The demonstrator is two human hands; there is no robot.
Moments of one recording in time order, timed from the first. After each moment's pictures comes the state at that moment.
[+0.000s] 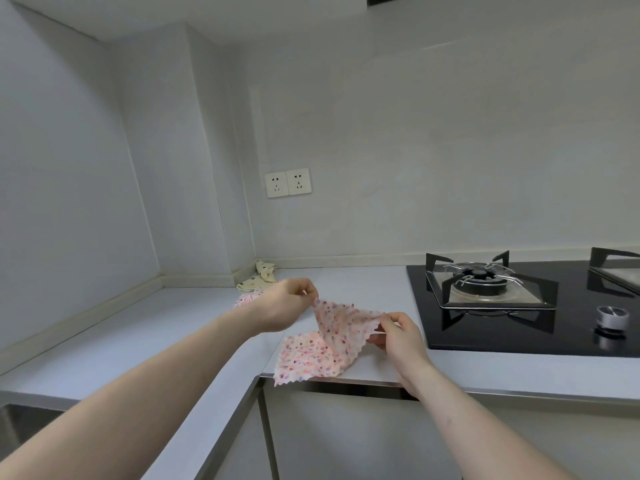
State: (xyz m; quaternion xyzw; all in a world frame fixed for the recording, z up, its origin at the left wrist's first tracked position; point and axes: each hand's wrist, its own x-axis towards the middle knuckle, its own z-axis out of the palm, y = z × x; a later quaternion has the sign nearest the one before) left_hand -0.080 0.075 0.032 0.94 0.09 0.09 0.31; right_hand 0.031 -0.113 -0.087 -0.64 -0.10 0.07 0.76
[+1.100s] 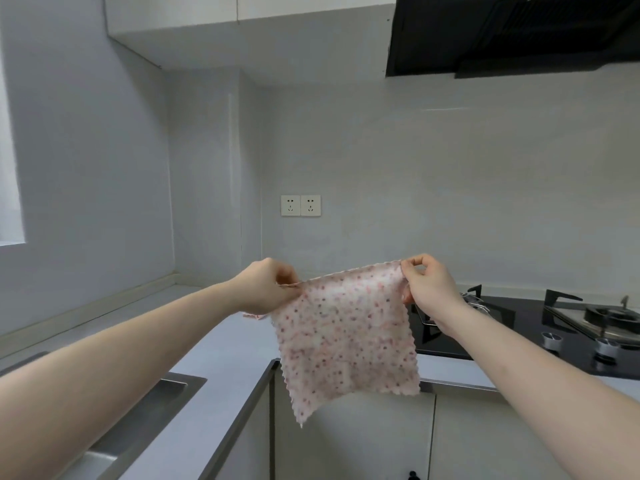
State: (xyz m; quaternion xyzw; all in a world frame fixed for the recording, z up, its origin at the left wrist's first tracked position) left_hand -0.213 0.079 0.098 0.96 0.08 0.17 0.22; right_hand -0.069 -0.187 0.077 -0.75 -0.21 -0.10 0.62
